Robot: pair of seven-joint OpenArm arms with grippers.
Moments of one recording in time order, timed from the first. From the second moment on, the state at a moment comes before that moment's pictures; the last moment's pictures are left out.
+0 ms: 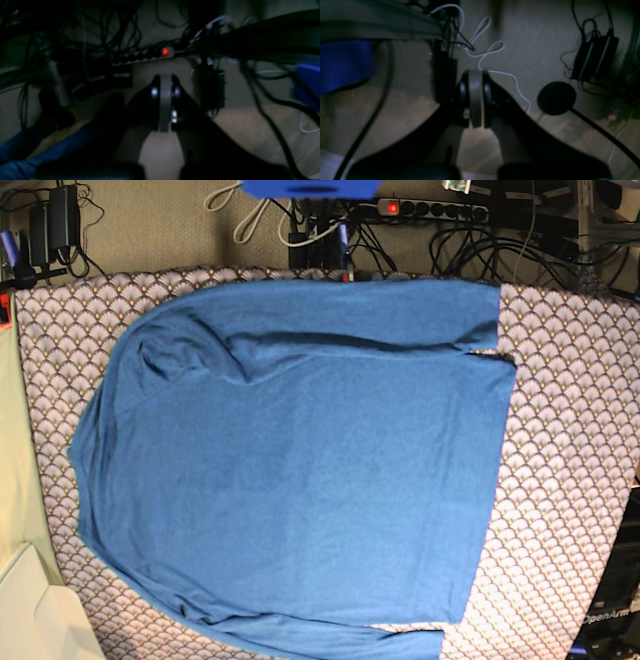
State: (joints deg) left arm 47.5 -10.3 2.0 74.5 -2.2 -1.8 0.3; right arm -52.5 6.3 -2.6 80.0 0.1 0.3 -7.5
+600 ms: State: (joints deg) left arm 60.3 -11.2 -3.7 97.4 -2.3 -1.3 0.4; right arm -68.7 6.7 6.1 110.4 0.0 0.3 -9.5
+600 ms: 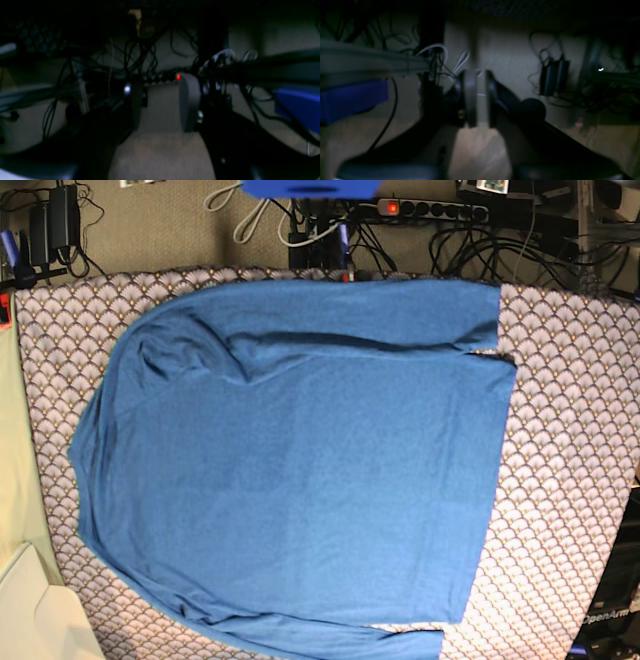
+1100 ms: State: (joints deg) left arm 61.8 -8.6 -9.8 106.9 -2.3 -1.0 0.7; right arm -68.0 6.7 8.4 117.2 0.1 0.5 -4.1
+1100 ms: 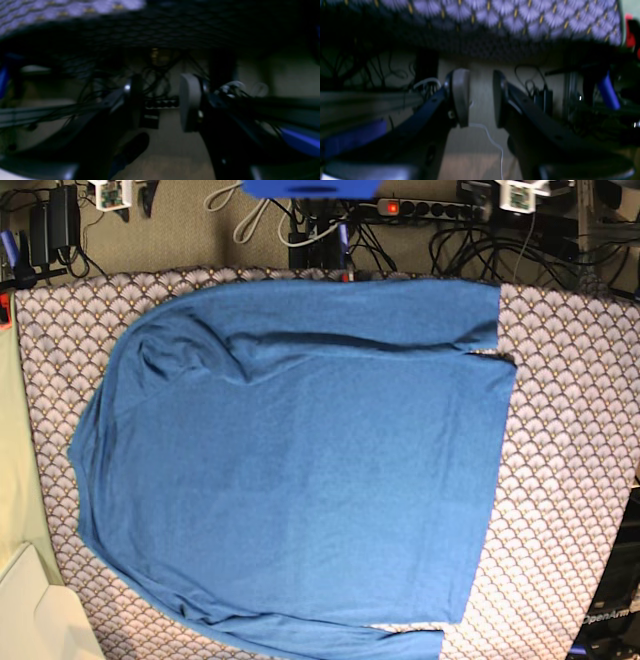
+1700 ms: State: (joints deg) left arm 56.2 -11.9 -18.7 110.3 -20.8 -6.2 1.1; right arm -58.6 6.7 8.4 117.3 0.1 0.5 -0.1
